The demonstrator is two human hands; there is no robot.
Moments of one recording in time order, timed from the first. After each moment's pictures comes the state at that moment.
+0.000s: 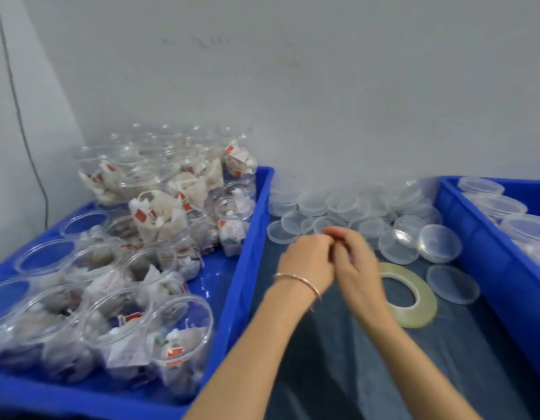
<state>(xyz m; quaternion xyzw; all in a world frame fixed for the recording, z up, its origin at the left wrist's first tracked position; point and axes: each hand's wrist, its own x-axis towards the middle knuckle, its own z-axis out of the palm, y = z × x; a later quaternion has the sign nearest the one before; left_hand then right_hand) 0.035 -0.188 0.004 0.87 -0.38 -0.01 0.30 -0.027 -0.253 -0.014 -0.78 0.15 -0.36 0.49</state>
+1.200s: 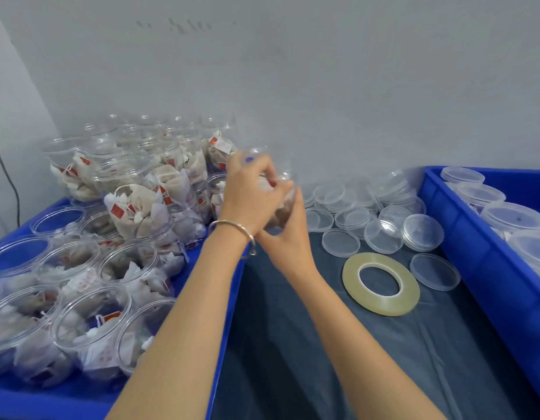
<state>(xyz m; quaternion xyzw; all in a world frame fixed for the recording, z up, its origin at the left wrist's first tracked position) 0.096 -0.164 0.047 0.78 -0.34 0.17 0.50 0.042 -0.230 -0.019 -0.72 0.09 -0.30 0.61</state>
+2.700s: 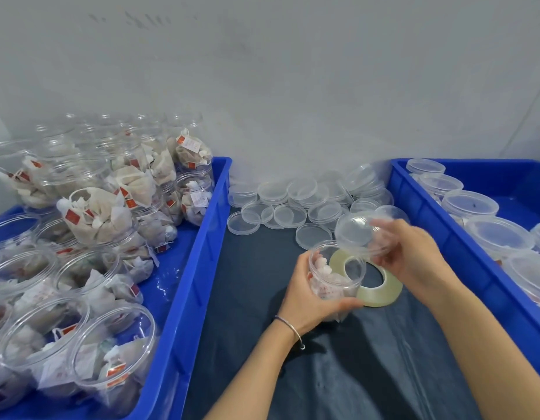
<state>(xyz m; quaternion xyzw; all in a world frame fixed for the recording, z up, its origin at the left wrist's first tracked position) -0.006 -0.234 -0.105 0.62 -0.35 -0.21 0.67 -0.097 -0.369 -0.006 -0.59 0.28 -0.26 0.71</state>
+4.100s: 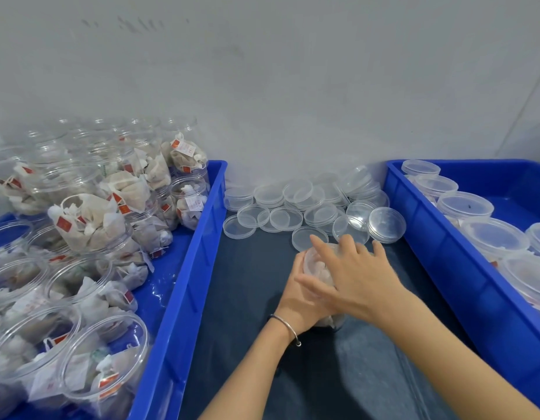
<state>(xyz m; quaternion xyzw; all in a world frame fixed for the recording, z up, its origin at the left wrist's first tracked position) 0.007 -0.245 -0.108 0.70 -0.38 -0.18 0.57 -0.083 -0.316 -0.013 -0.98 0.19 -0.01 -0.04</state>
